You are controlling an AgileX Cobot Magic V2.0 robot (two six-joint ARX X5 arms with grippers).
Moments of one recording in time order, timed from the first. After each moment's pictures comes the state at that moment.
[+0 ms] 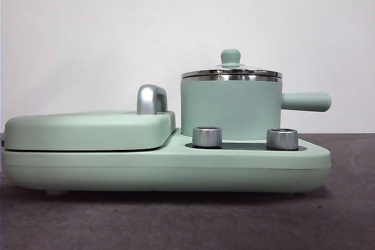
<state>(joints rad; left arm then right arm) -0.75 1.99 2.52 -1.42 0.08 -0.07 0.75 0.22 0.95 -1.16 0.08 0.27</state>
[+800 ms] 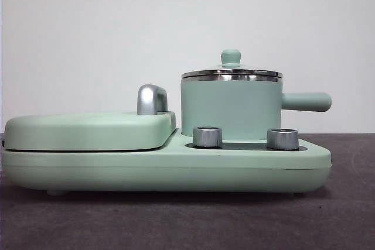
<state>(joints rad) -0.74 0.51 0.93 -0.99 0.04 -0.26 0.76 0.22 0.95 -1.09 -0.11 0.23</state>
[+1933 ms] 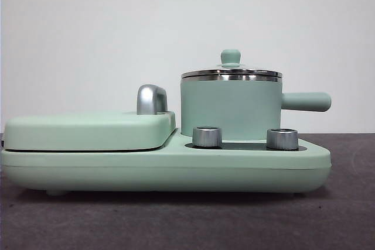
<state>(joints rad) -0.74 0.12 0.85 -1.00 -0.03 -0.33 0.76 0.22 0.95 -1.10 -0.09 0.21</state>
